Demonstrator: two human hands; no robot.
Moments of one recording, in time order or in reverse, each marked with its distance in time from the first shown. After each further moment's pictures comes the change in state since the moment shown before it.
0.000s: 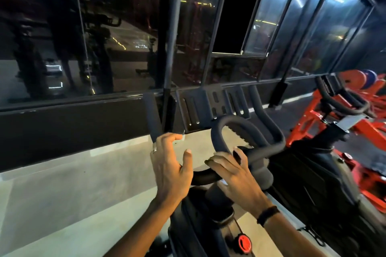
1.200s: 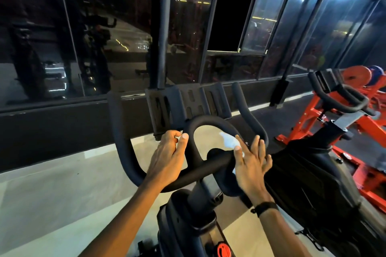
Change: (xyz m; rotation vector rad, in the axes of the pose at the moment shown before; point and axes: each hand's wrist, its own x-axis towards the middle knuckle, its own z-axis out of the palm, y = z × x) left_hand 0.020 0.024 0.073 0.090 -0.494 -0.318; right_hand -0.021 0.093 0.004 0.446 -0.003 0.928
